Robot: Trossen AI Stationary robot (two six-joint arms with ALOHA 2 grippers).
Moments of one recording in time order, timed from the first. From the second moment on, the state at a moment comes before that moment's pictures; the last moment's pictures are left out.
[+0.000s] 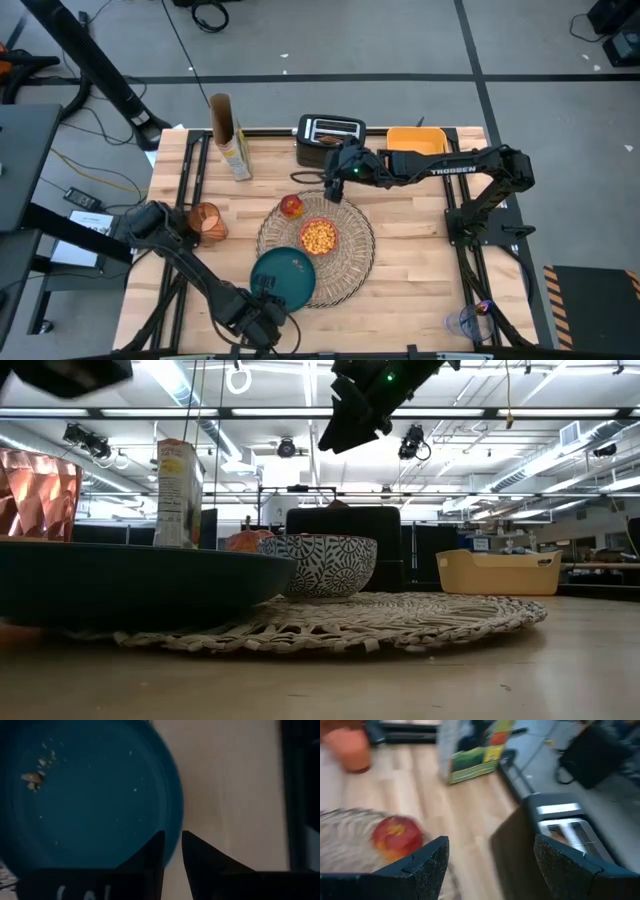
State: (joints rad) left arm -0.78 1.90 1.46 -0.92 -0.22 -0.57; right arm -0.11 1.59 1.30 -0.29 0.40 -0.06
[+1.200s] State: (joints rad) left arm -0.86 1.52 1.04 -0.39 -0.66 -0.56; right arm -0.49 1.77 1.34 -0.22 0.05 -0.24
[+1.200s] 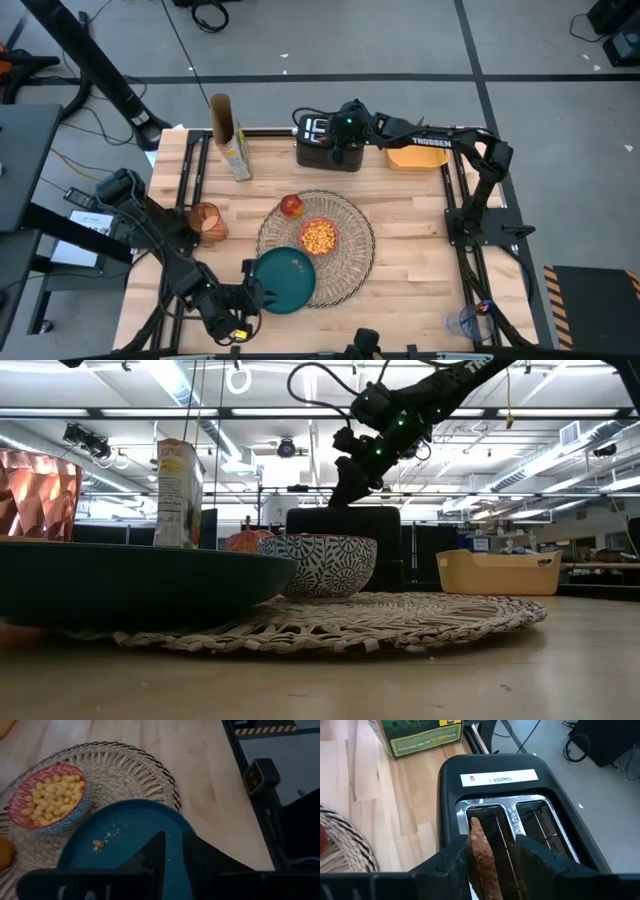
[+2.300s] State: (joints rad) left arm -0.86 1.52 1.04 -0.39 -0.72 -0.59; right arm -0.39 1.49 1.33 -0.20 0.06 -0.24
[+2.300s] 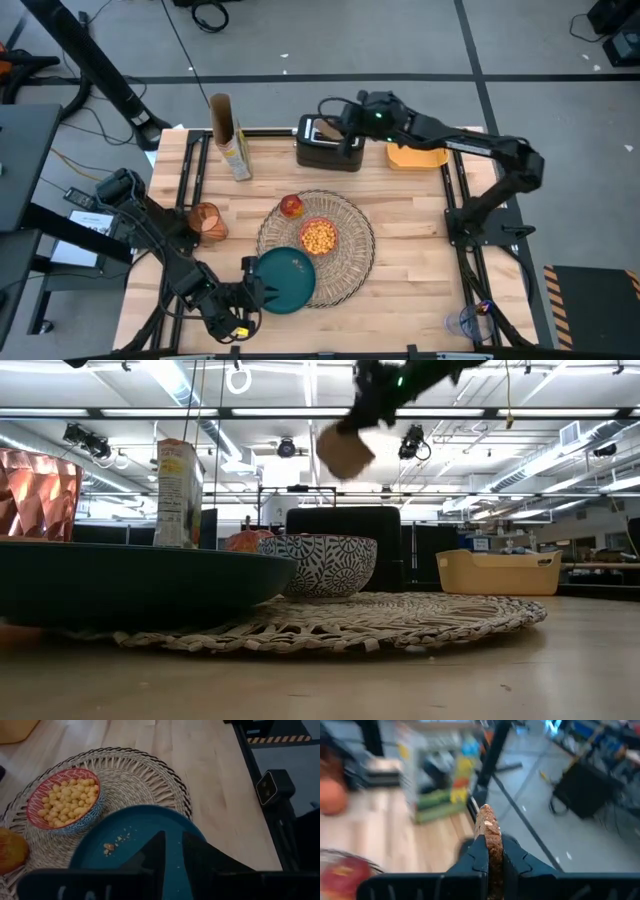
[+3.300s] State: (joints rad) left arm -0.86 1.15 1.05 -0.30 -0.83 -0.20; right arm 0.42 1.76 1.34 0.13 0.29 -0.27
